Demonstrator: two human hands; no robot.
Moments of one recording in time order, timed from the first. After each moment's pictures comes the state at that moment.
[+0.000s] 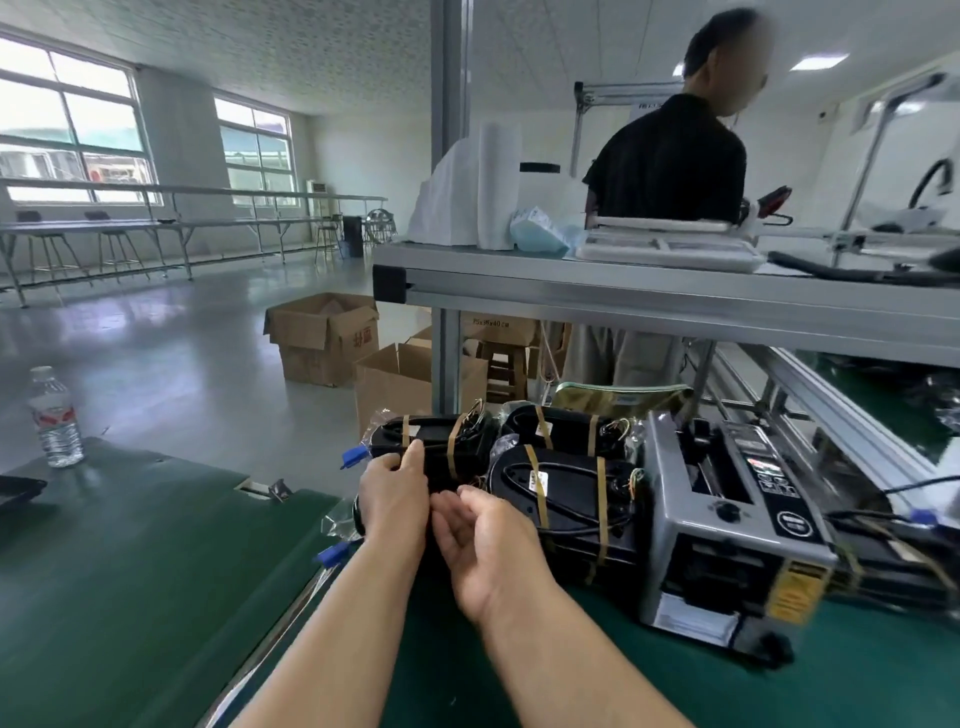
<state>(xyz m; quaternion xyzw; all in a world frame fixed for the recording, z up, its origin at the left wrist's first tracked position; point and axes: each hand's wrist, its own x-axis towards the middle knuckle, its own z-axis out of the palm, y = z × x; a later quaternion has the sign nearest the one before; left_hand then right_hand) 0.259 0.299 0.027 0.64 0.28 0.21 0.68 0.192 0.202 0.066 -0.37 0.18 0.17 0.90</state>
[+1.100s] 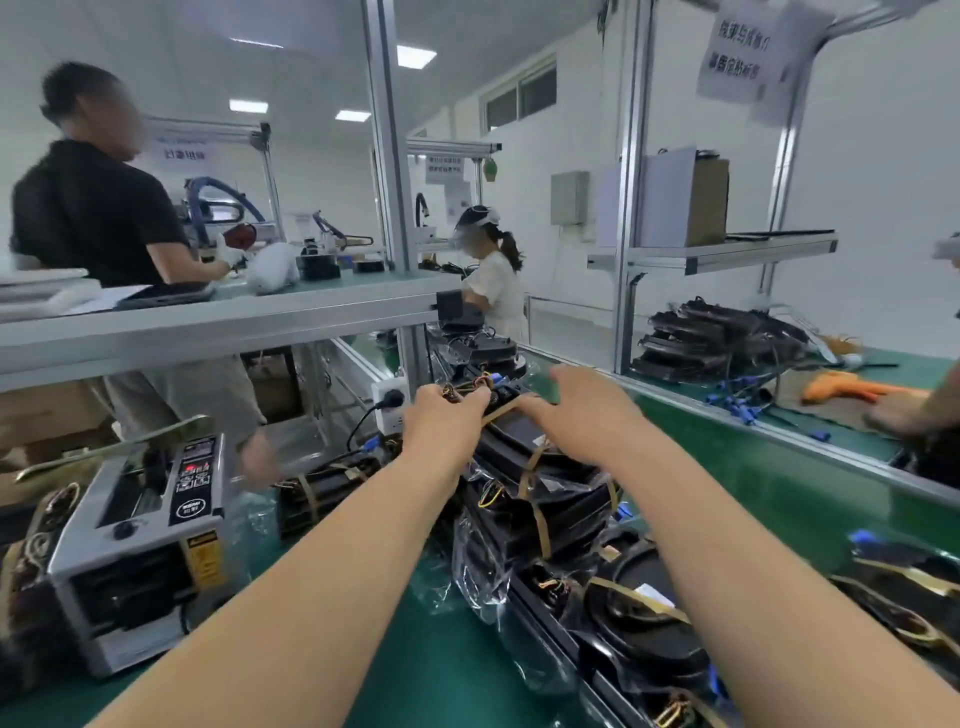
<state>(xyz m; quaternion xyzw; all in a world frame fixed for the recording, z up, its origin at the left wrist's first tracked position) 0.085 -0.216 0.132 0.77 -0.19 -0.07 0.61 -0.030 -0.311 0.165 -0.92 0.30 -0.19 0.18</state>
